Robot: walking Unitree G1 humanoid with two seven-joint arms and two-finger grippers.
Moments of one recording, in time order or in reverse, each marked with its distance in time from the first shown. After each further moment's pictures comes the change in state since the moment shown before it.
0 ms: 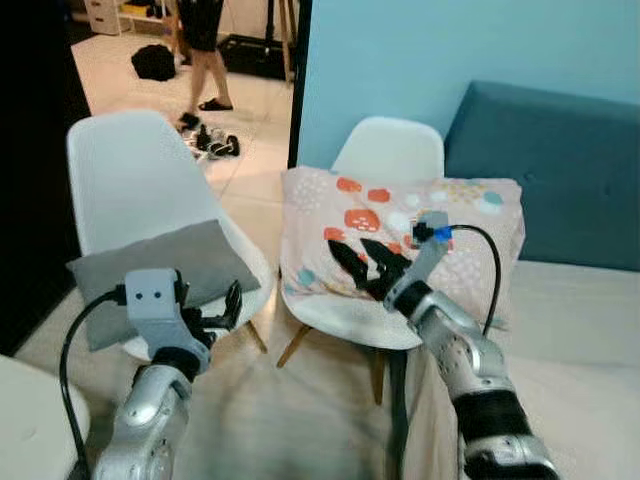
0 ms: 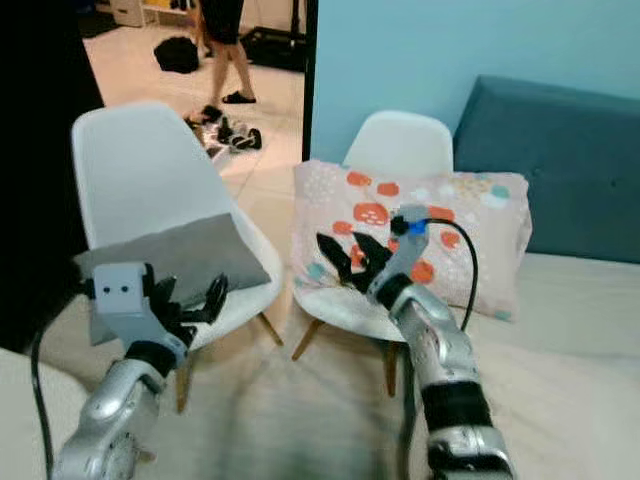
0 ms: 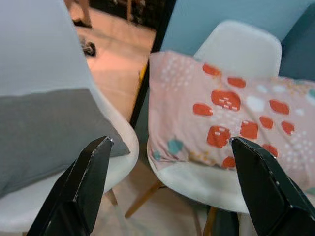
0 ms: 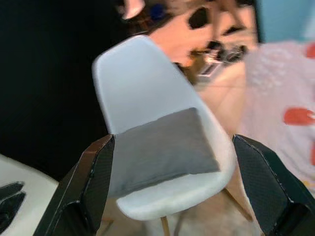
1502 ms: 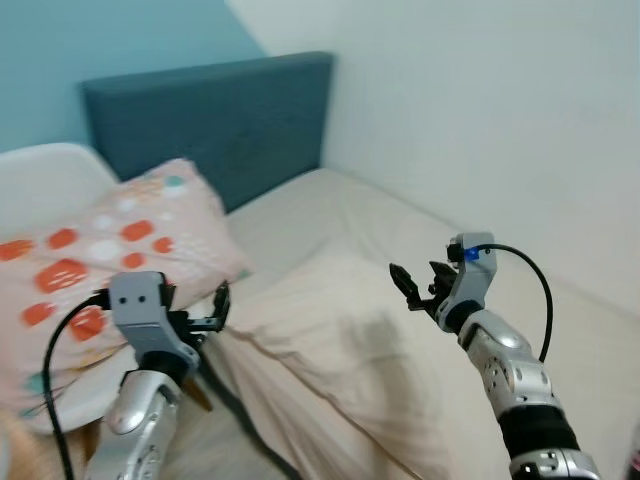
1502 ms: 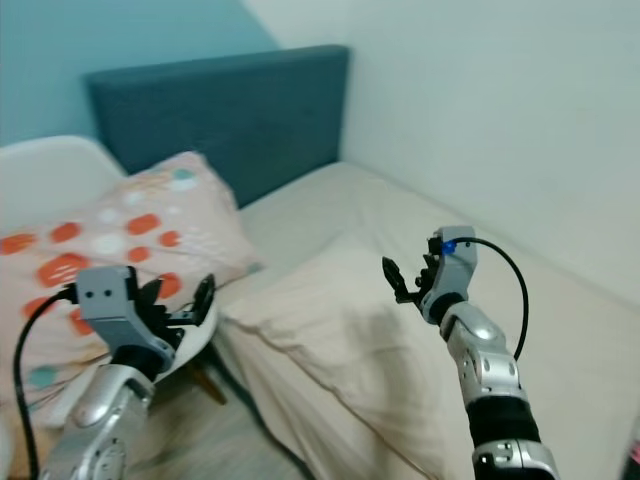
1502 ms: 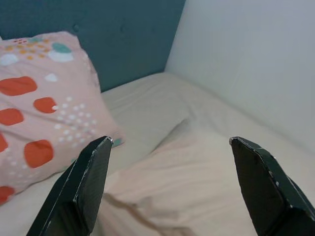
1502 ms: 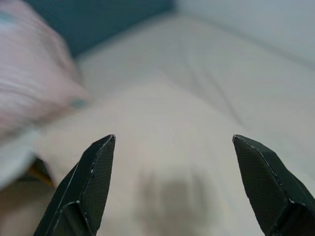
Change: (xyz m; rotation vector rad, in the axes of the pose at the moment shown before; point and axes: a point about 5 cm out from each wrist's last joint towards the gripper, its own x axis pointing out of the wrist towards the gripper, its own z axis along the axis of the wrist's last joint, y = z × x) left arm -0.006 0.020 0.010 0.021 -0.037 0.062; right arm -0.062 -0.078 -0.011 -0.328 0.180 -0.387
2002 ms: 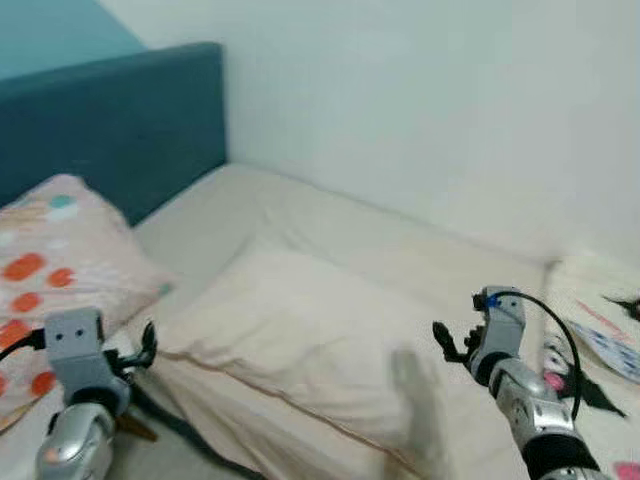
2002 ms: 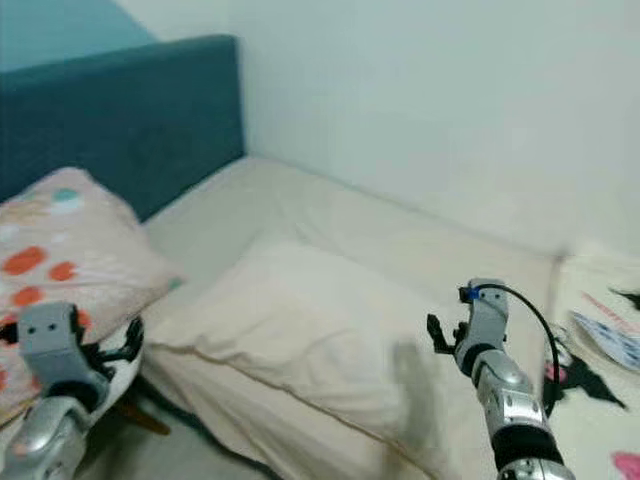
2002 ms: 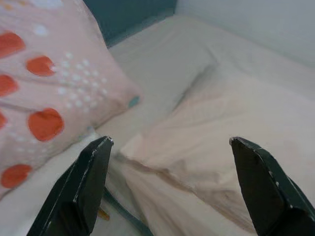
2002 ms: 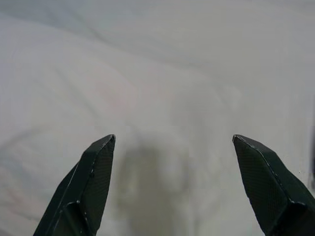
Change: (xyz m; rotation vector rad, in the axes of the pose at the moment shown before) left arm -0.019 0.092 -0.066 0.151 0.261 0.270; right arm -0.016 -0.040 -0.052 0.049 0.211 -0.240
